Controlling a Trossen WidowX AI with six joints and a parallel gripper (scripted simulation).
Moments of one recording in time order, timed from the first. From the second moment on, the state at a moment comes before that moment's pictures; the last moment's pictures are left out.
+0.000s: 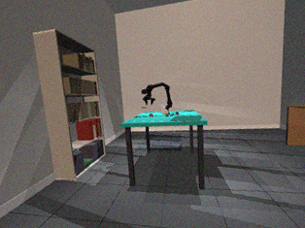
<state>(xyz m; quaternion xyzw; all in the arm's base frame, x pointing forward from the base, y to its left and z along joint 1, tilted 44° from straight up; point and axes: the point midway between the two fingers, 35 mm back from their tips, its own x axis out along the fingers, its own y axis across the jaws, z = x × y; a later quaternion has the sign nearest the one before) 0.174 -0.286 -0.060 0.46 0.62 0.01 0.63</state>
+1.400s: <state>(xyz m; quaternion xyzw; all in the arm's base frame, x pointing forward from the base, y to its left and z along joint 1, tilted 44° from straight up) 0.237 -0.215 -0.109 0.32 0.61 0.19 0.70</state>
